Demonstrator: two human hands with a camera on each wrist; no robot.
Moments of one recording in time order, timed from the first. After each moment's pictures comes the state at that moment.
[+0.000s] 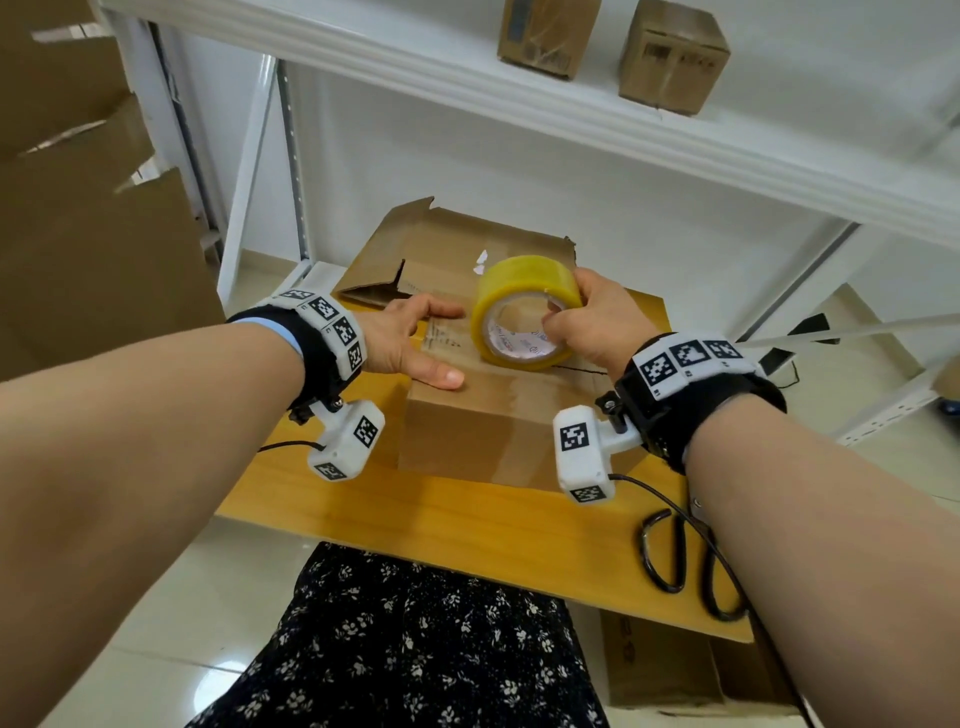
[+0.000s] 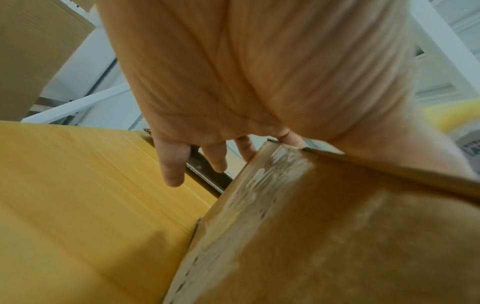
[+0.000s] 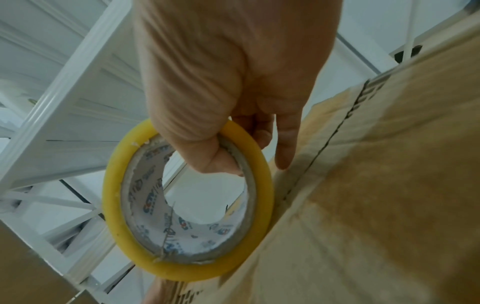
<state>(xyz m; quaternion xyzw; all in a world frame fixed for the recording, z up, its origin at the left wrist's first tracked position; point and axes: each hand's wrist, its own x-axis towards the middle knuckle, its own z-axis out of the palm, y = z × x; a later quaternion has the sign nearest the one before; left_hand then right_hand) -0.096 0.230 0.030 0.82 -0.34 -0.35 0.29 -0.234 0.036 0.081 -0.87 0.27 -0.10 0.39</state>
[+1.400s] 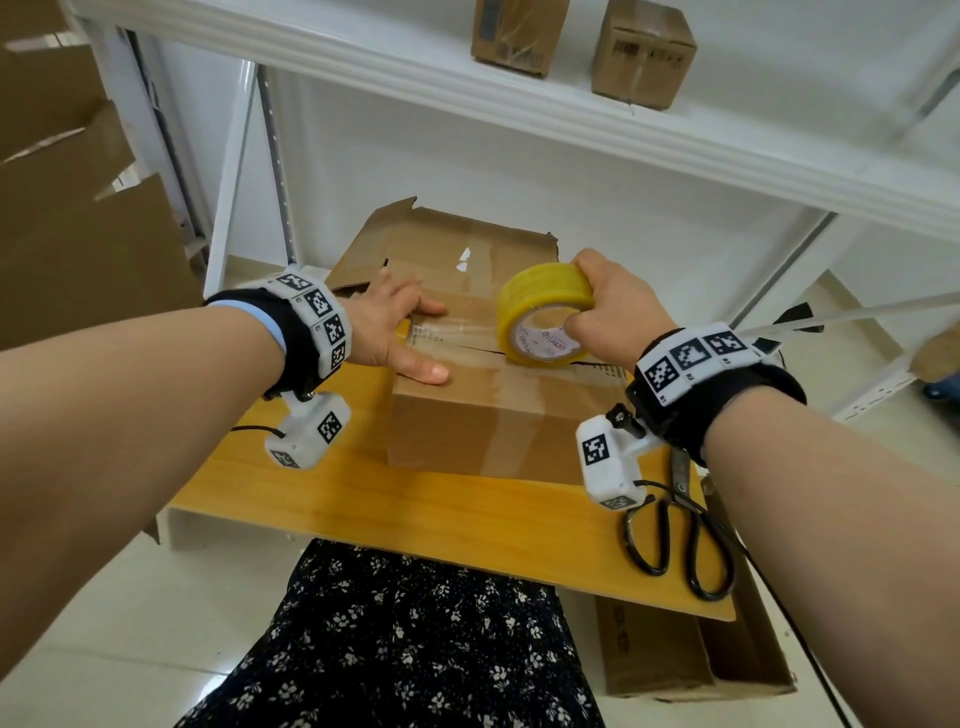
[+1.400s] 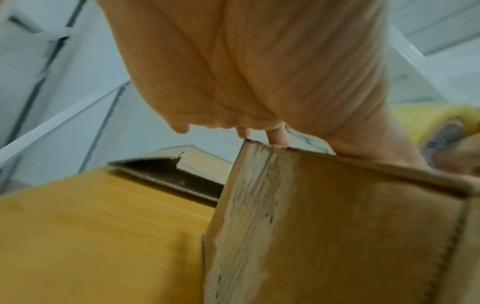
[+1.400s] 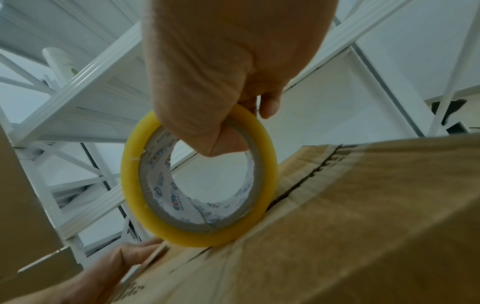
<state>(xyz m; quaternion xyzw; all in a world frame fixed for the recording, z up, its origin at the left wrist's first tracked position) -0.089 0.226 0.037 0.86 -0.44 -0.23 0.13 -0.257 0.014 0.095 -0.96 0.22 -0.09 0.15</state>
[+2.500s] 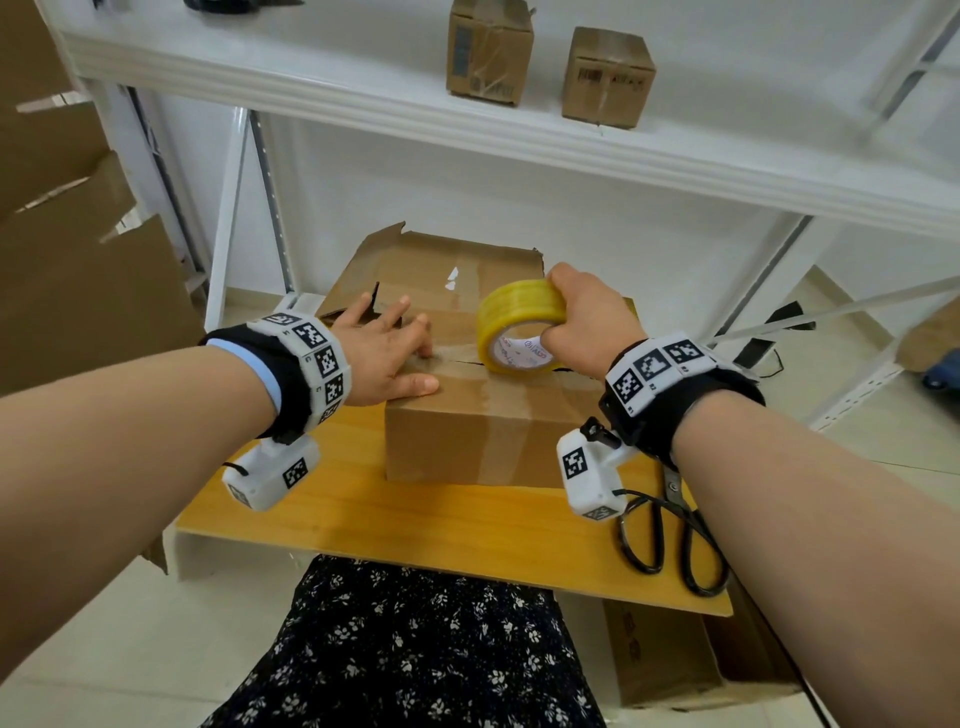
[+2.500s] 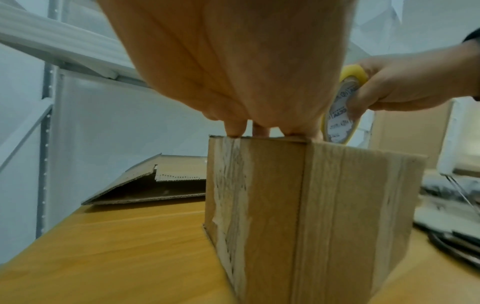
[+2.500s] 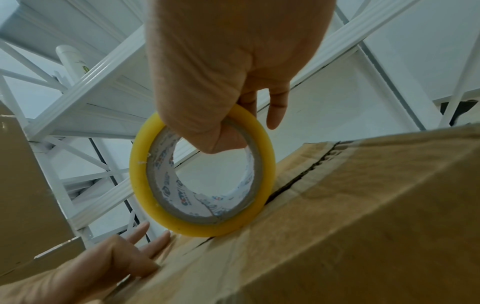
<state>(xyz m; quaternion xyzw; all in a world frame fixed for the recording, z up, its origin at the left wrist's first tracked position) -0.122 0.228 0.044 0.85 -0.52 -0.05 -0.10 -0.262 0.019 0.093 -0.96 0.21 -0.11 0.13</state>
